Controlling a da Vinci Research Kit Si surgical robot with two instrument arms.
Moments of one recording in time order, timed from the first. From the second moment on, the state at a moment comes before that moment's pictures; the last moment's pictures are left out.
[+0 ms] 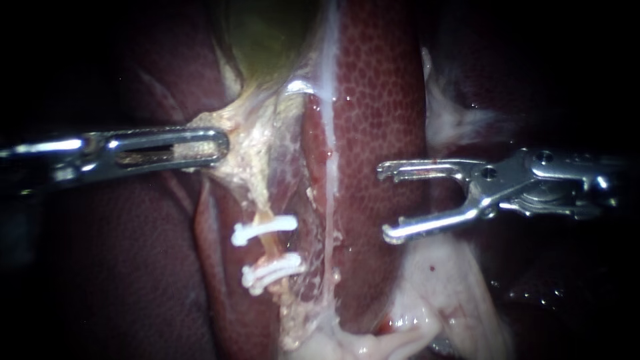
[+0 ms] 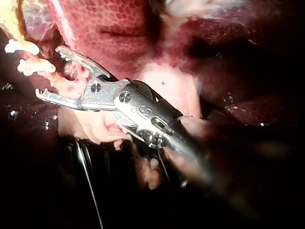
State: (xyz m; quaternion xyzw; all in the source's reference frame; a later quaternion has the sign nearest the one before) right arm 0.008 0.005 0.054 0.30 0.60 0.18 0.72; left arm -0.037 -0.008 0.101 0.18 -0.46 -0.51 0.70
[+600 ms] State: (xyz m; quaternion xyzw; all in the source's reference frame) right arm 0.008 0.005 0.054 0.30 0.60 0.18 0.72; left arm -0.041 -0.008 0.105 0.19 -0.45 -0.50 0.71
